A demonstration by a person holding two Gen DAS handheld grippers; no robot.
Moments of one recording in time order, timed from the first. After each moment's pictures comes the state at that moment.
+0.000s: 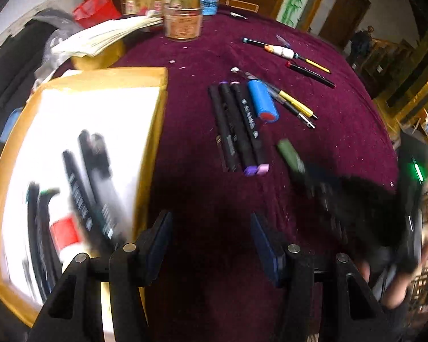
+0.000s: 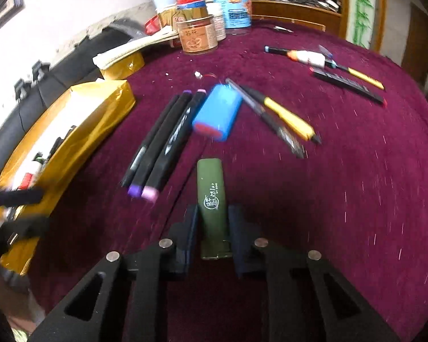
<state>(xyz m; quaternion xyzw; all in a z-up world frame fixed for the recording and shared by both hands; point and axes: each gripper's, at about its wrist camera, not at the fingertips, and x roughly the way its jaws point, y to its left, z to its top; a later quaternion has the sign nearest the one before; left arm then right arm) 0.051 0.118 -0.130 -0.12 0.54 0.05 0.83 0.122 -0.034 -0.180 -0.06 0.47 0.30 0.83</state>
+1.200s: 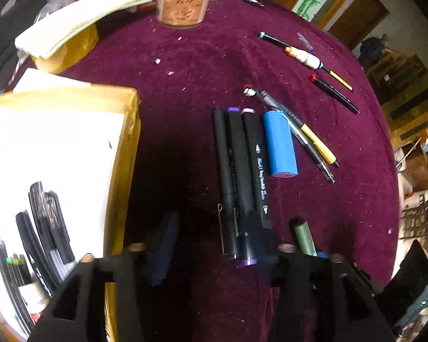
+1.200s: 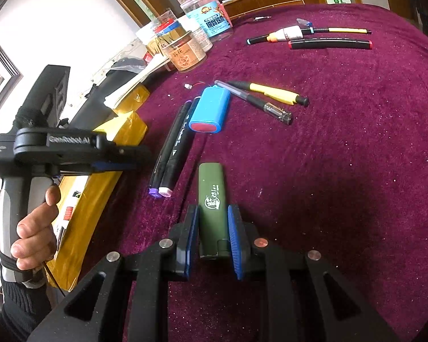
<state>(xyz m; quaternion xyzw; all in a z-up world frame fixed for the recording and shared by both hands) 0.150 0.136 -0.156 -0.17 0.58 0.05 0.80 0.124 -0.073 -0.188 0.10 0.48 0.33 0.81</state>
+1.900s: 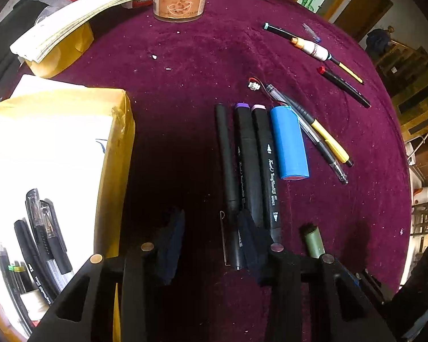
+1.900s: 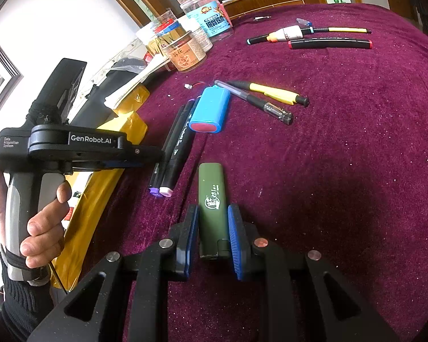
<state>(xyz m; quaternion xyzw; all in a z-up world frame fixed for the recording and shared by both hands) 0.163 0.134 -0.169 -0.16 0.59 0.06 0.79 0.124 -0.073 -0.187 0.10 0.48 0.33 0.81</state>
